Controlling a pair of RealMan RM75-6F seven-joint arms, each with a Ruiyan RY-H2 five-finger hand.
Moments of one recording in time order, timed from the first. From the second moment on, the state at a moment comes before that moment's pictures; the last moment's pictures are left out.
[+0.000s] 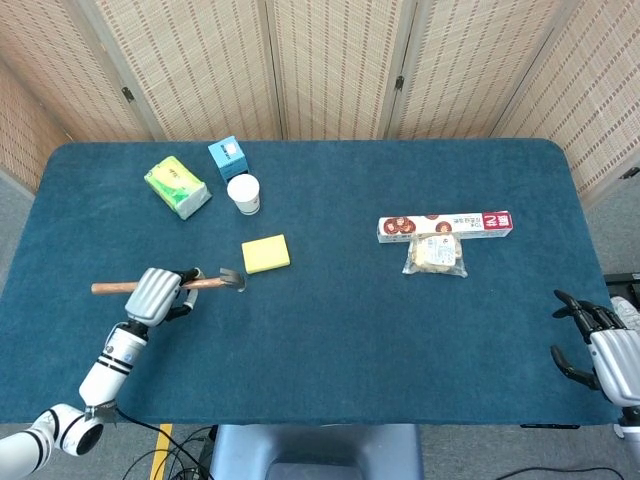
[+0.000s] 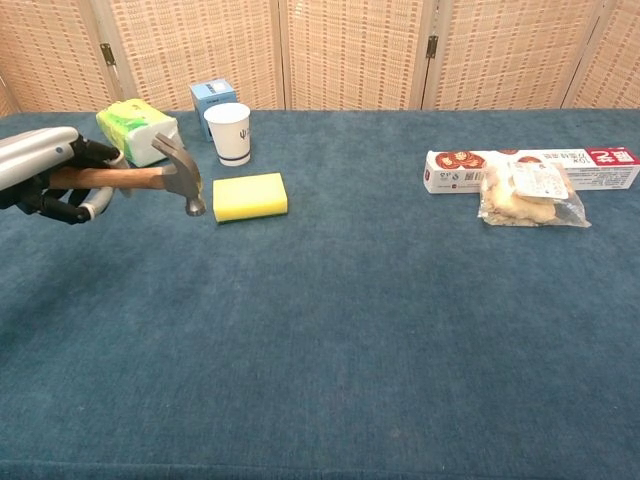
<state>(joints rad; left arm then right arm) -0.58 -1.54 -0.09 -1.14 1.50 1.19 -0.19 0.06 -1.04 0.01 -1.54 -1.60 1.52 0.24</state>
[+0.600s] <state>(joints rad) -0.72 -1.68 -0.14 -0.87 1.51 1.11 -0.33 0.04 -1.03 0.01 -1.54 -1.58 1.52 0.24</state>
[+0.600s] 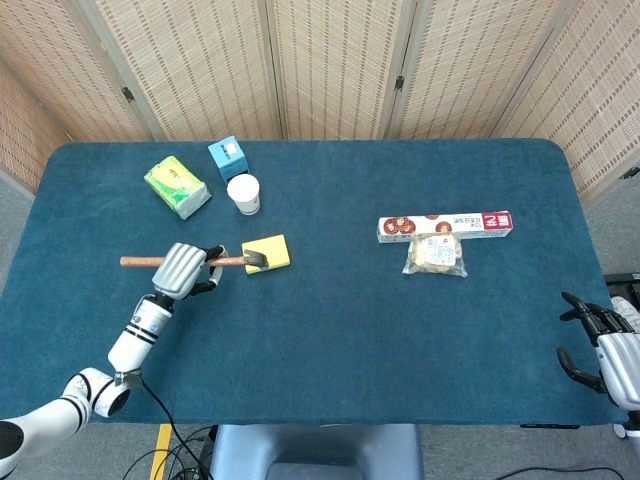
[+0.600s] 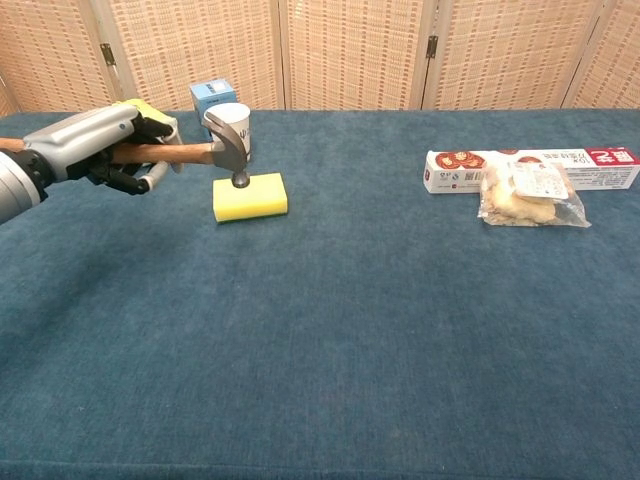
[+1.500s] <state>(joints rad) -0.79 -1.75 -0.18 -0.75 1.38 0.91 -0.35 0.03 -1.03 0.01 -1.54 -1.57 1.53 0.24</state>
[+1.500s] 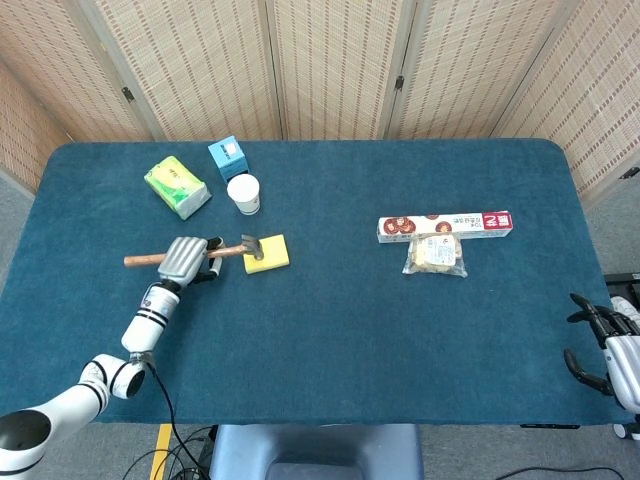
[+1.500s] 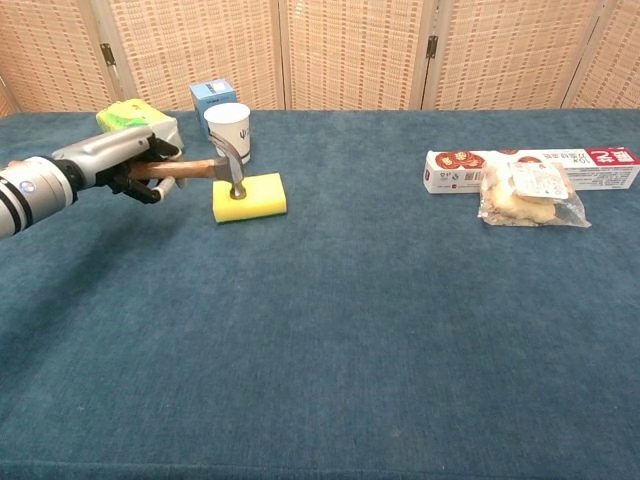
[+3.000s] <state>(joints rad) -0.64 -1.58 -0.05 -1.04 1.51 1.14 -0.33 0.03 -1.03 0.02 -1.54 -1.60 1.54 0.25</state>
